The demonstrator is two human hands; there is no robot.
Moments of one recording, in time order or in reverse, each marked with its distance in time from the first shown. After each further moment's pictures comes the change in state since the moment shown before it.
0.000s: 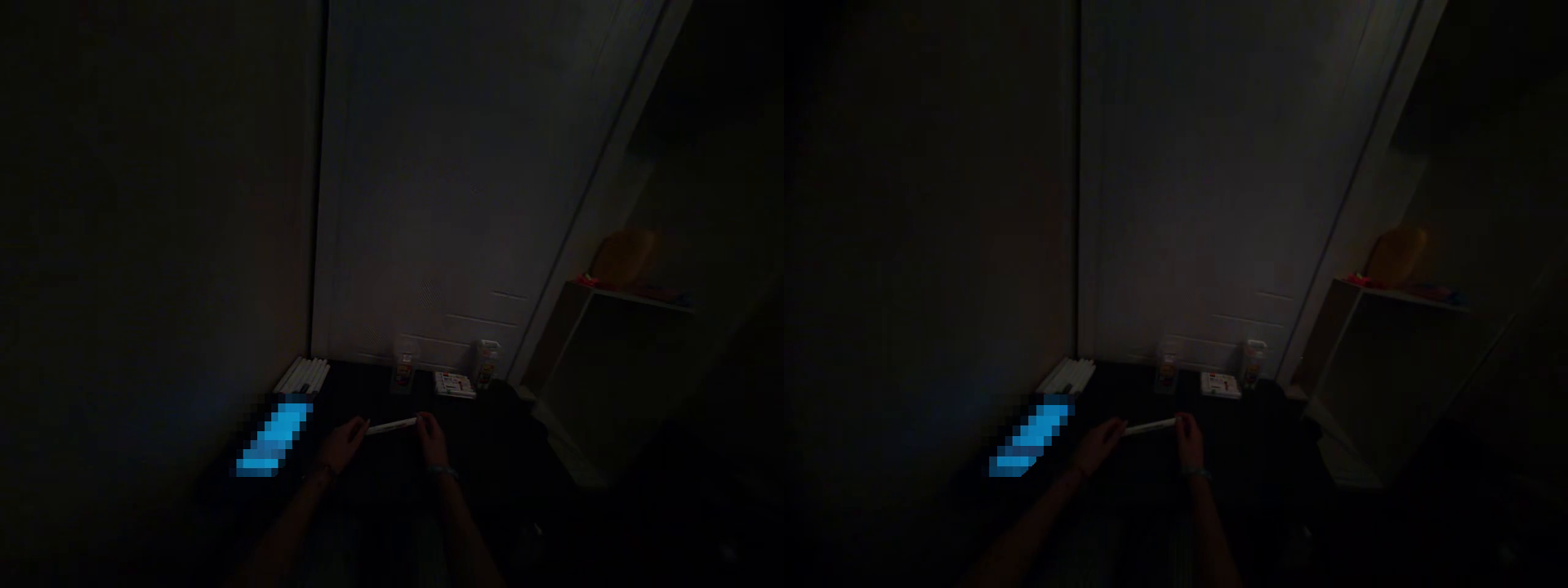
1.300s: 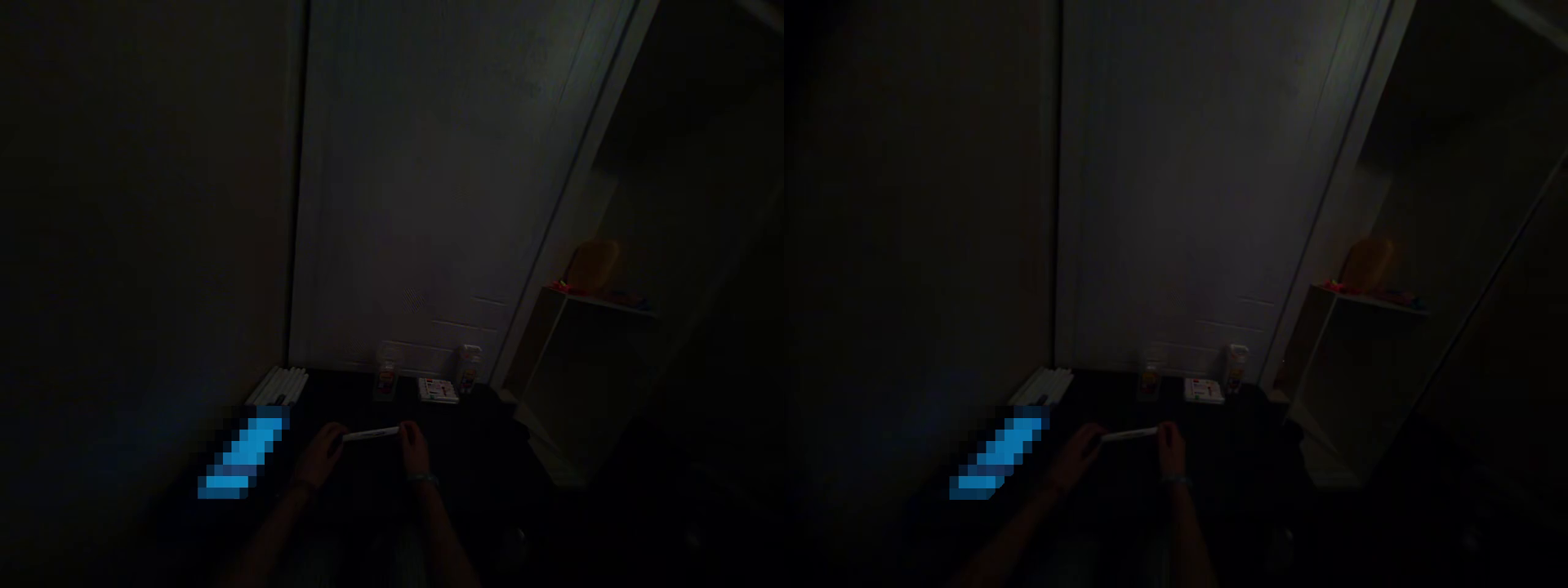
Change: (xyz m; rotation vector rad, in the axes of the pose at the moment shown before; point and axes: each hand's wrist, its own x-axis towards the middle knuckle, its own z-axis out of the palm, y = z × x) left_hand 0.011 -0.019 0.004 0.076 0.013 0.277; right_hand 0.004 0.004 0.001 -0.095 0.028 -0.057
